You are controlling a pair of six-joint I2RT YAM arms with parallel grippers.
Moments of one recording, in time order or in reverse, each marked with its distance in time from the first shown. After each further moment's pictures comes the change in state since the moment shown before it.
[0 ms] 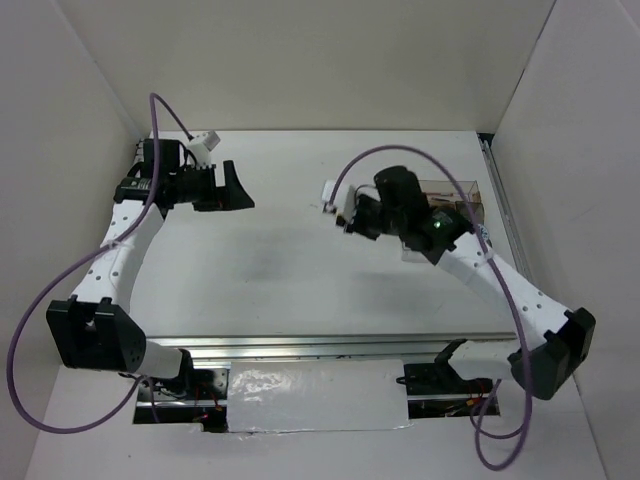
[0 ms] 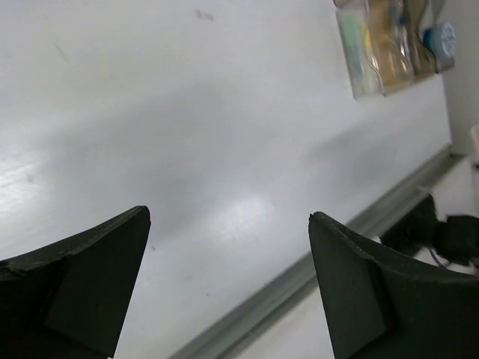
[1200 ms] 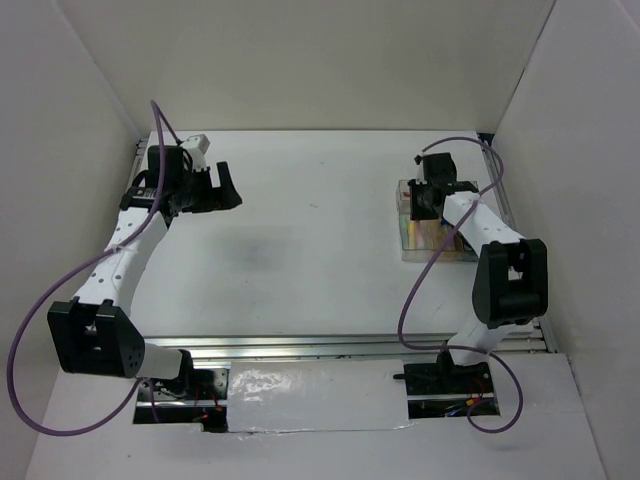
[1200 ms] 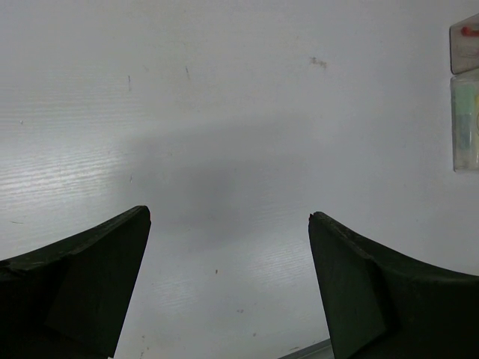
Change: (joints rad) left arm -0.010 -0.037 -0.096 0.151 -0.351 -0.050; right arm -0.636 0.407 -0.040 0.109 0.245 0.804
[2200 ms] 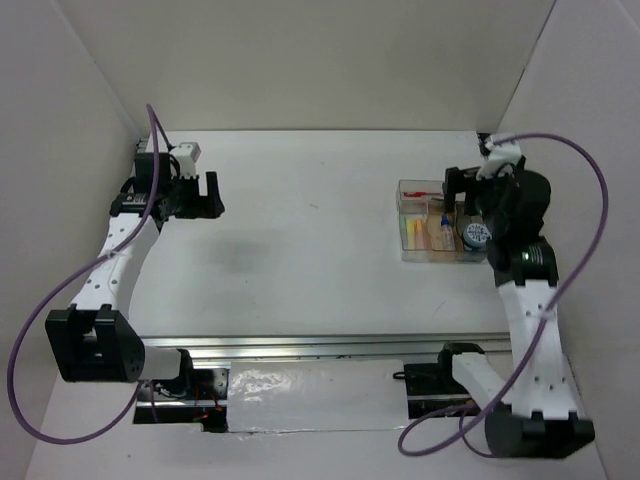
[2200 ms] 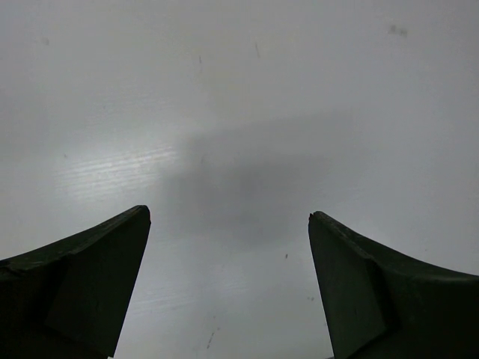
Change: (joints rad) left arm 0.072 -0.020 -0.026 -0.027 -0.037 0.183; right arm -0.125 -0.643 -0.027 0.027 -0.140 -0.204
